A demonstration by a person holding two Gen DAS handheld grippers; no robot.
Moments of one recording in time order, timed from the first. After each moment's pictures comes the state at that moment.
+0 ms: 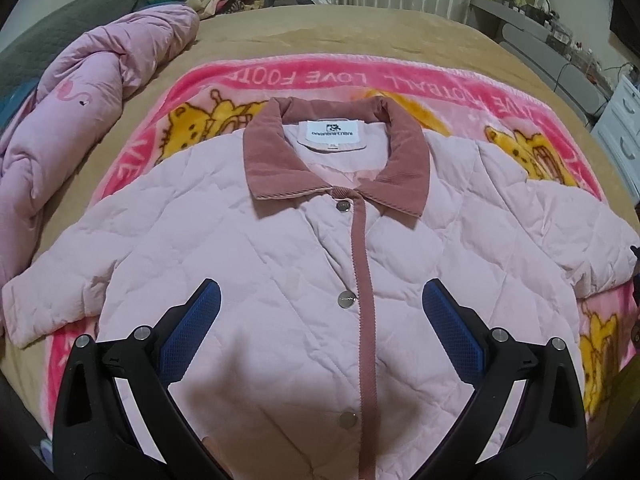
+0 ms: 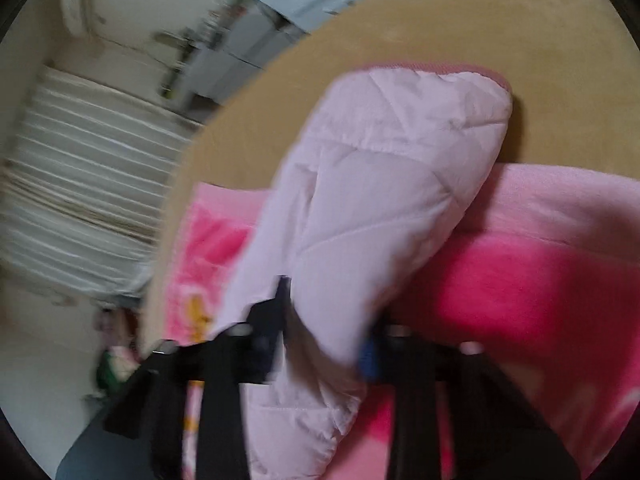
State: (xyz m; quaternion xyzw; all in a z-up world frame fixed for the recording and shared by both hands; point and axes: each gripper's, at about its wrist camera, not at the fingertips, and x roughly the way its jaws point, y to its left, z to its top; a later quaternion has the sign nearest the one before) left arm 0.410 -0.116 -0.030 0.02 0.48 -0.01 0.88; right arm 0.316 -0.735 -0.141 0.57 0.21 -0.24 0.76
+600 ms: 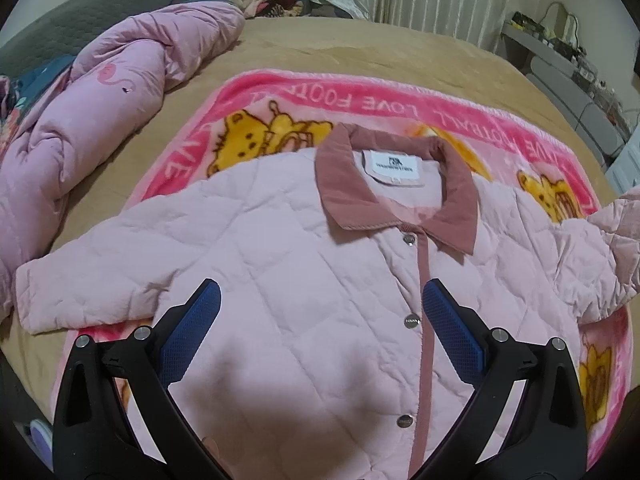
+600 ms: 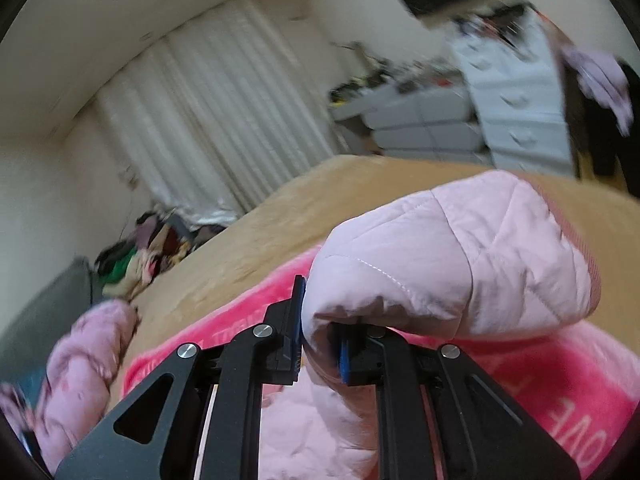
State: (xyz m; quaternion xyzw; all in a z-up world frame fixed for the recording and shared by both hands) left arm 0.411 -0.045 0.005 -0.02 0.46 0.03 0.89; right arm 0.359 -0.580 0.056 0.26 0.16 -0.10 0.95
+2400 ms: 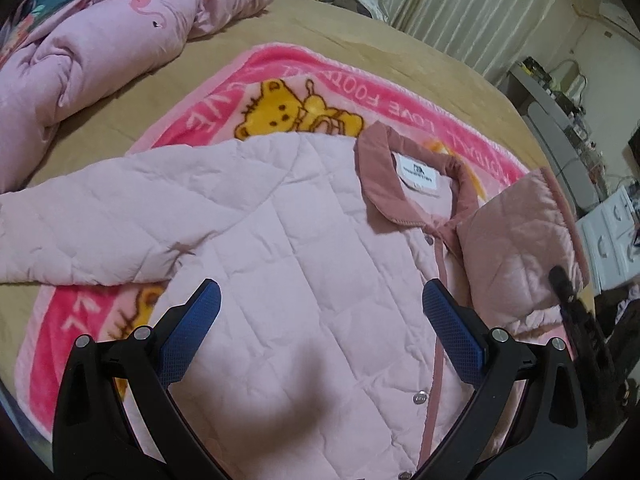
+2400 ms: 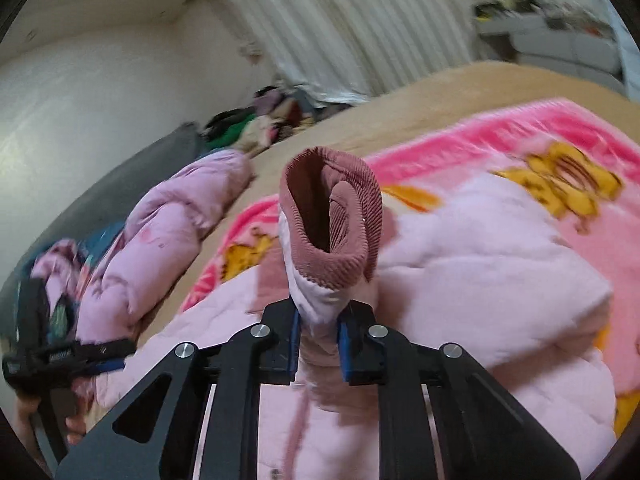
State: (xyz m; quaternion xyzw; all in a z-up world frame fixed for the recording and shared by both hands) left arm 0.393 0.049 -0.002 -0.15 0.48 0.00 0.87; right arm 0.384 -0.273 -0.022 0.20 0.29 0.17 0.92
